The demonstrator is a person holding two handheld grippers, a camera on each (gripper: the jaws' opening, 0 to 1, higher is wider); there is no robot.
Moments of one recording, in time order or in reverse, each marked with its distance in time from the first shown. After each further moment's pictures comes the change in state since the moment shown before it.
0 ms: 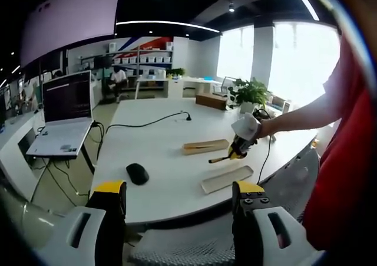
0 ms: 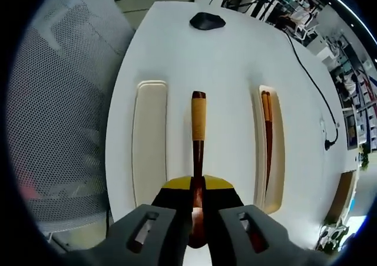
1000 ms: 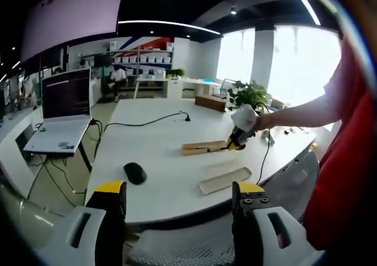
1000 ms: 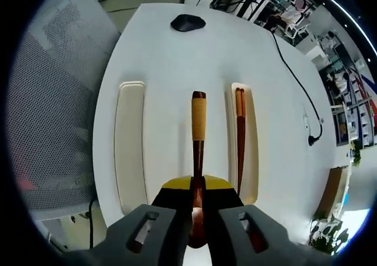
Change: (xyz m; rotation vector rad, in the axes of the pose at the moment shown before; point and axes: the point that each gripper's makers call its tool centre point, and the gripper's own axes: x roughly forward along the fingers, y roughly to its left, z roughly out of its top) left arm 0.004 0.001 -0.003 -0.019 -0.003 -0.017; right arm -0.029 -0.032 -0.004 0.020 0.023 -0.070
